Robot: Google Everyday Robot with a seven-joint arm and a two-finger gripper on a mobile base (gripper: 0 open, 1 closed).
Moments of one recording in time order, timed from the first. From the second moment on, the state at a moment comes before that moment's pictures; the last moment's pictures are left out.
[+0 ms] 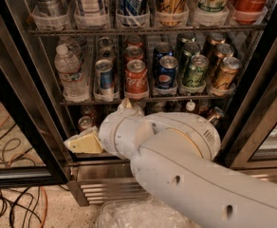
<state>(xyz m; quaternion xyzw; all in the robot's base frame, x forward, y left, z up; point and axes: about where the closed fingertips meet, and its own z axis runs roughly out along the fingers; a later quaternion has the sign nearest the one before) 0.468 0.092 0.846 -0.34 0.79 0.15 0.49</state>
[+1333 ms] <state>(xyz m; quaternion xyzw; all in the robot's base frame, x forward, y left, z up) 0.471 0.115 0.904 -0.31 0.74 0.18 0.56</state>
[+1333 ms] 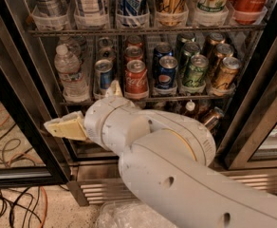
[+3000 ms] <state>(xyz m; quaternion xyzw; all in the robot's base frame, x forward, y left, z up) 0.530 0.177 0.824 -0.31 0.74 0.20 0.57</state>
